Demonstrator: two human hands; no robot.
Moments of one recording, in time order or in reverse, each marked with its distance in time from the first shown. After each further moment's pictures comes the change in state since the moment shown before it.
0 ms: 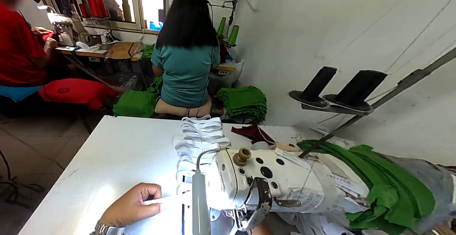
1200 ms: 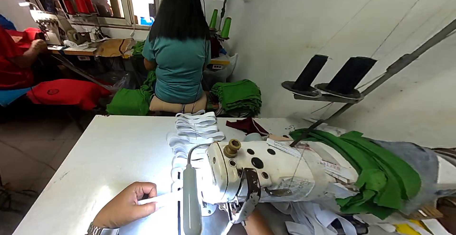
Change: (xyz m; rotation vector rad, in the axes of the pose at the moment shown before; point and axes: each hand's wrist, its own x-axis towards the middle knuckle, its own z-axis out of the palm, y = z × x) left_hand 0.001 -0.002 0.001 0.024 0.004 -0.003; right_hand -0.012 -0.017 -0.016 -0.016 -0.063 0.000
